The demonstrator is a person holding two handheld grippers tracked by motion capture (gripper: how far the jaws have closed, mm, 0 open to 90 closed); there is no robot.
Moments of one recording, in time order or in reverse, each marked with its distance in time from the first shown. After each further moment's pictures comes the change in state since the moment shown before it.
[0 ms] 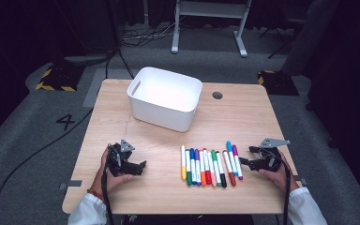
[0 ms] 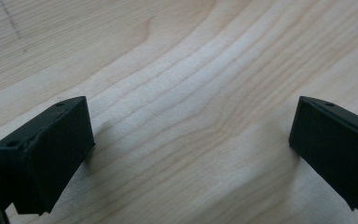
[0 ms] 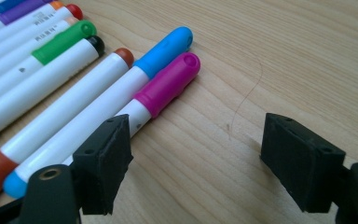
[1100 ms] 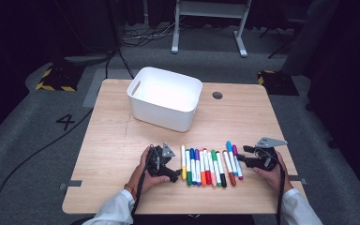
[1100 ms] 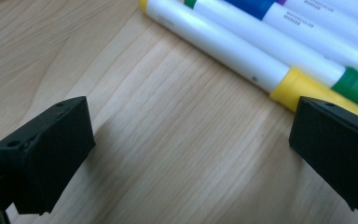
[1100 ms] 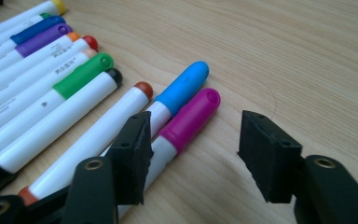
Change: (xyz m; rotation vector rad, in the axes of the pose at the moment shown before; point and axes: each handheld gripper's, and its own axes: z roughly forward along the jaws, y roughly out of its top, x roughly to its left) left arm -0.096 0.054 0.049 0.012 -0.166 0.198; right arm 0.019 0.013 0.002 -0.053 -0.039 -0.004
